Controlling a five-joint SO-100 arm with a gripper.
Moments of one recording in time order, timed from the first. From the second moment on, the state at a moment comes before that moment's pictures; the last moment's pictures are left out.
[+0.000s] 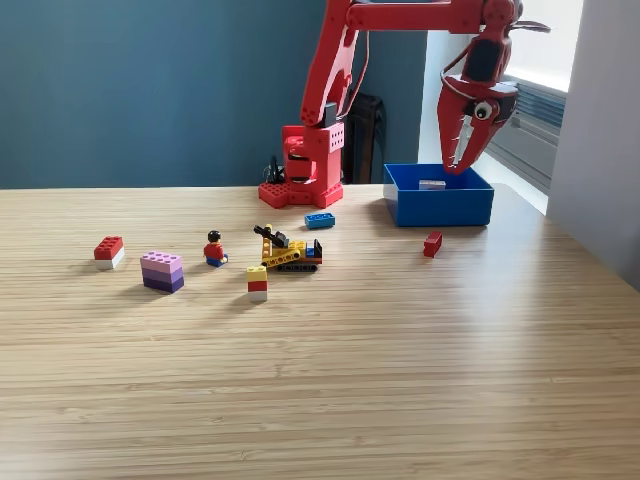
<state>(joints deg) -52.7 76.4 69.5 96.8 16.4</state>
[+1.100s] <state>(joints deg) -14.2 76.4 68.5 96.8 6.3</state>
